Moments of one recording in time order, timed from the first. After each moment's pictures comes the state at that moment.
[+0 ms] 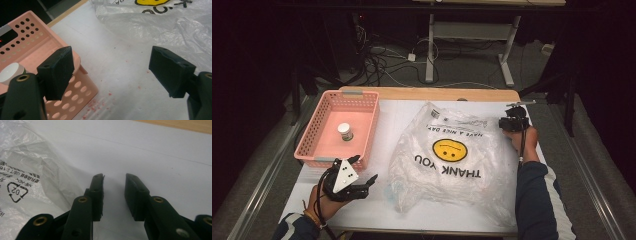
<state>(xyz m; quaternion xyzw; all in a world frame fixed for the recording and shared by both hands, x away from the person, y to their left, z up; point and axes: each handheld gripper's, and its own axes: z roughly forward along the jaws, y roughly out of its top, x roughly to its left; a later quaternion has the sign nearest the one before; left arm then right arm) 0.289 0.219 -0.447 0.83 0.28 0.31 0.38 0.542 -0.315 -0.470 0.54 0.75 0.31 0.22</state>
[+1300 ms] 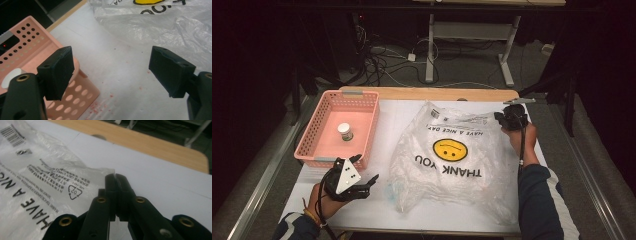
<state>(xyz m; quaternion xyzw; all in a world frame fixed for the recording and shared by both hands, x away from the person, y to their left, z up) 0.291 0.217 -0.444 0.83 0.27 0.32 0.37 0.519 -0.290 -0.434 0.49 0.75 0.34 0.28</state>
